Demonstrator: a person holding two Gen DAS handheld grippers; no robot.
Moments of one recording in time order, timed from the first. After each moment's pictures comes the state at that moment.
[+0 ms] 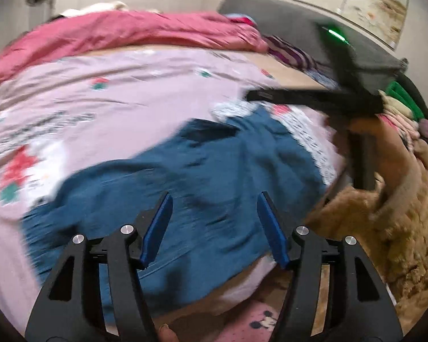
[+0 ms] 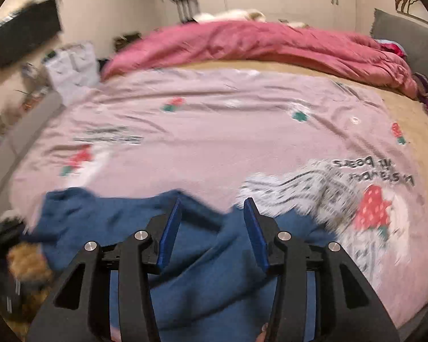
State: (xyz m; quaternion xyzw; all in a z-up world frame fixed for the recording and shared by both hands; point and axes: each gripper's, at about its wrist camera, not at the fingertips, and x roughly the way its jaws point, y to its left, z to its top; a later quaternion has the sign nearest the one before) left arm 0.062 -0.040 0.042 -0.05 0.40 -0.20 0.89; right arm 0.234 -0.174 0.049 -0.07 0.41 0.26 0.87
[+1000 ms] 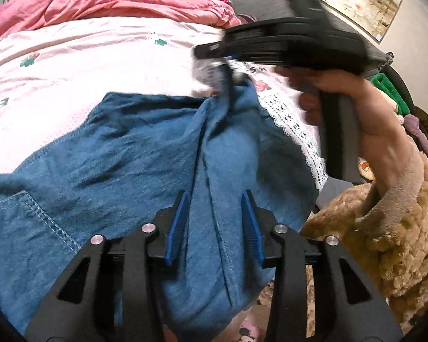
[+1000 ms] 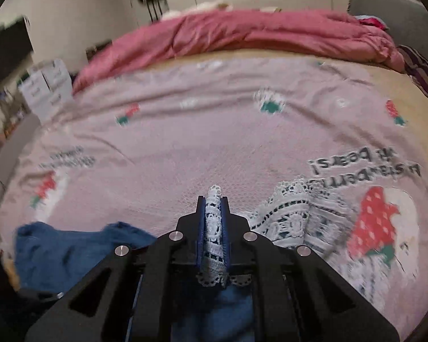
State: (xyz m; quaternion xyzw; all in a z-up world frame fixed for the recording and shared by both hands) left arm 0.106 -0.094 -0.015 -0.07 0.42 -0.26 0.86; right arm 0.280 -0.208 0.028 0.01 0.41 0.24 0.88
